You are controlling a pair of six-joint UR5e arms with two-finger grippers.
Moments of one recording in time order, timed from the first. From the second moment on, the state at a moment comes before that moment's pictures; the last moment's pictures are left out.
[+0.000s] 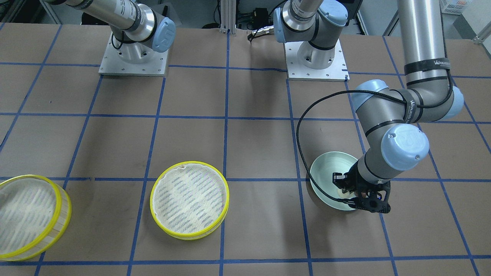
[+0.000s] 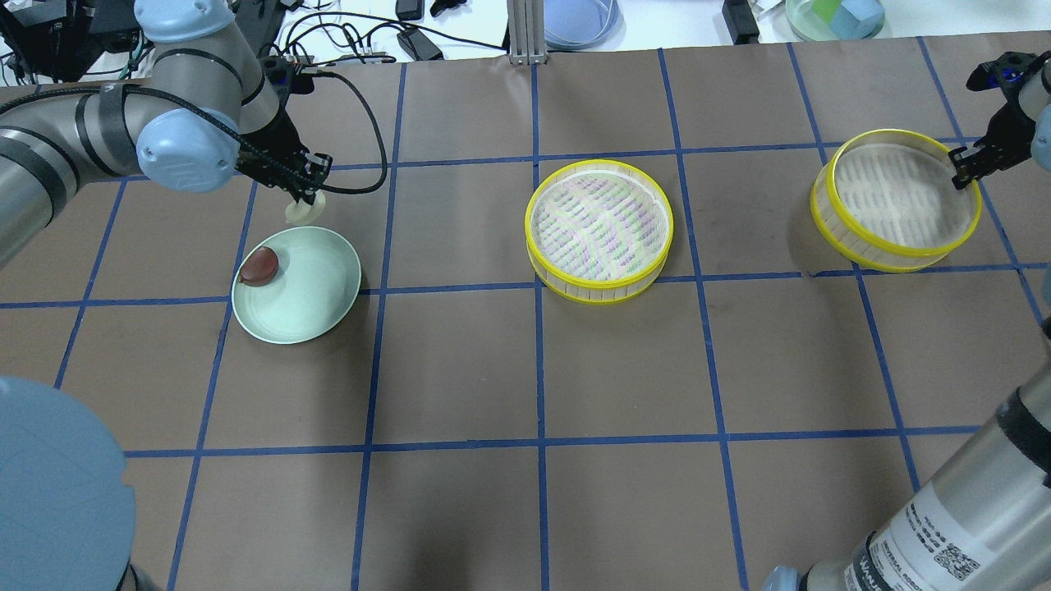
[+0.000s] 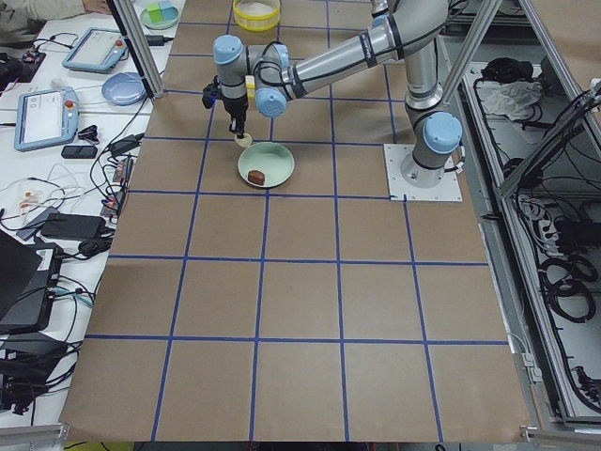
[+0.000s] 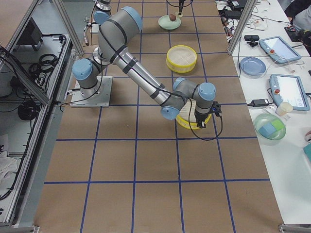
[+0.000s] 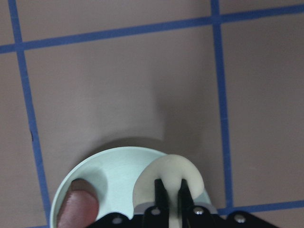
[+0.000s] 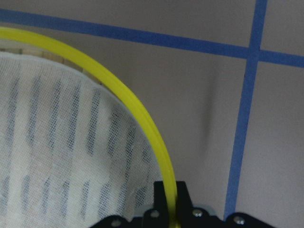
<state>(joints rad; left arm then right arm) -1.49 -1.97 -1.57 -1.10 1.58 0.17 0.99 -0.93 1.44 -2.20 -1.57 -0.72</state>
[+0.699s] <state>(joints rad) -1.71 -2.02 -1.55 -0.86 1.26 -0.44 0.99 -1.01 1.44 -2.15 -1.57 -0.68</state>
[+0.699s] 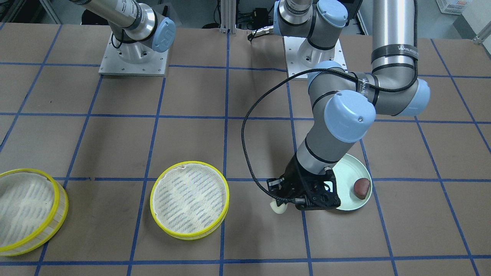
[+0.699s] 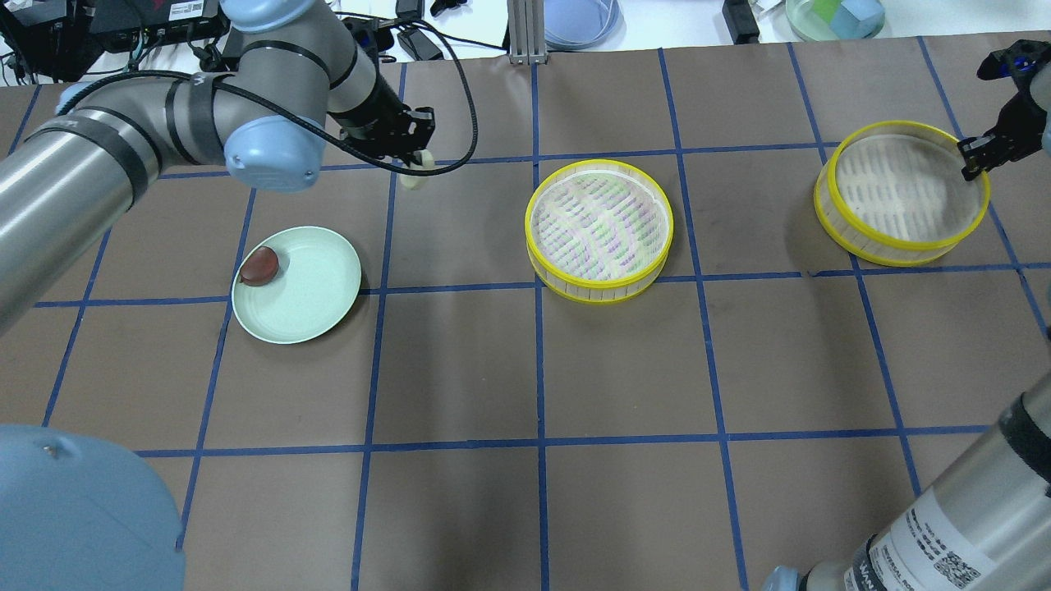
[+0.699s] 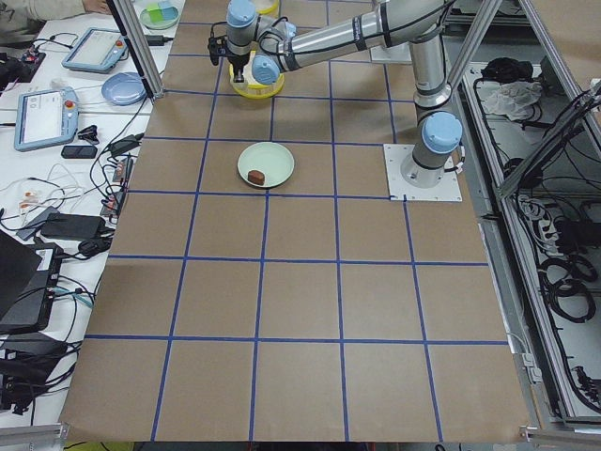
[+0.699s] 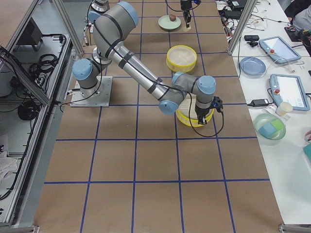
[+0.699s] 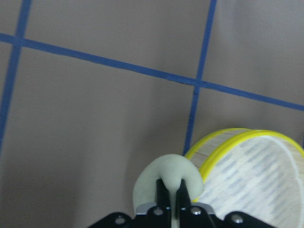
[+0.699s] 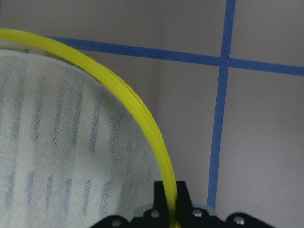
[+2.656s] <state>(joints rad) -1.61 -1.99 -1.54 -0.93 1.37 -0.22 1.27 -1.24 1.47 -1.90 -1.61 -0.27</state>
